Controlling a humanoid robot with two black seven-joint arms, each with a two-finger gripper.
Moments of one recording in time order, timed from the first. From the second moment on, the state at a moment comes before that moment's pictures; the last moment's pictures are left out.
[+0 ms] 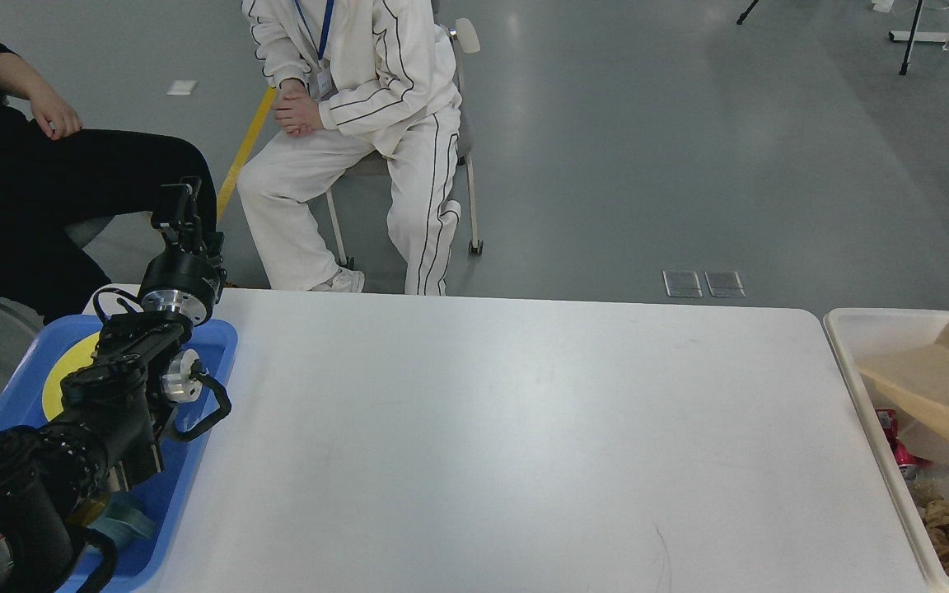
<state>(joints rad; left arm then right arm) -0.89 0.12 -0.37 -0.14 0.06 -0.02 -0.58 1.04 -0.89 -0.65 0.60 0.17 0.07 -0.17</state>
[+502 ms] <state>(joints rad) -0.89 0.12 -0.37 -0.14 0.06 -0.02 -0.58 0.75 -0.74 -0.21 0.31 0.17 0.05 -0.16</state>
